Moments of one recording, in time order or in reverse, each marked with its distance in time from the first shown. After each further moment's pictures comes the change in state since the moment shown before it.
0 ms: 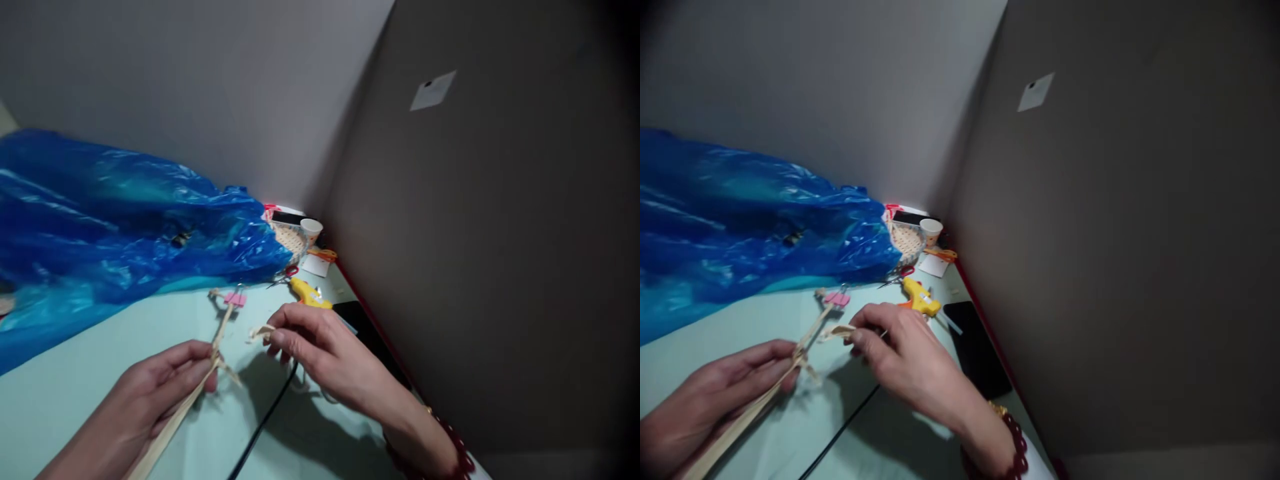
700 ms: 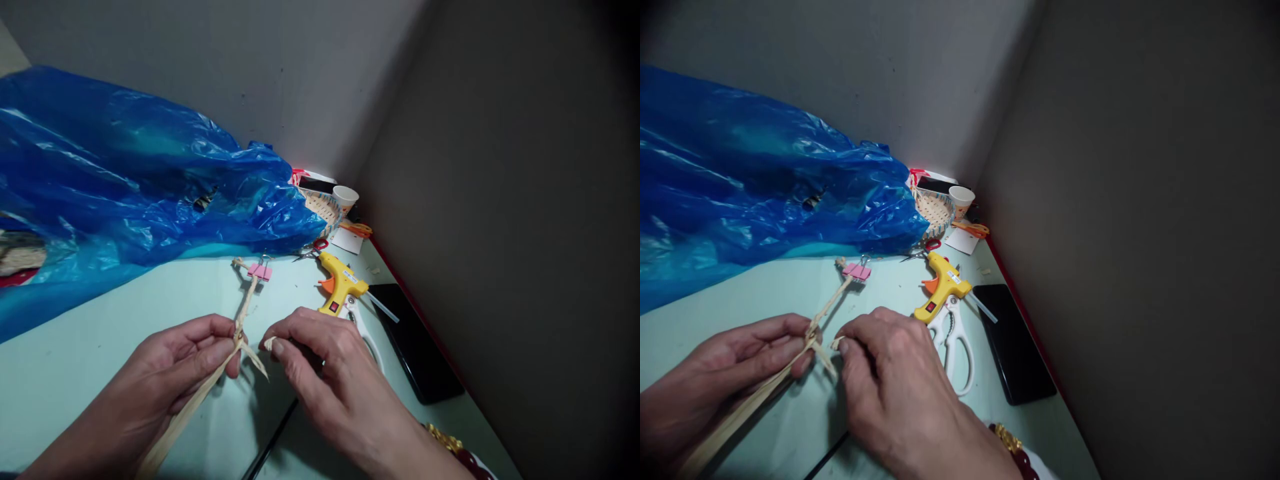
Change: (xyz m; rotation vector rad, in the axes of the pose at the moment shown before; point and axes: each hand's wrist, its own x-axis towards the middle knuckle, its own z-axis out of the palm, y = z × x) left_hand 0.000 0.004 0.000 0.007 -0.061 -0.106; right_hand -0.006 0.005 0.044 -0.029 0.034 -0.013
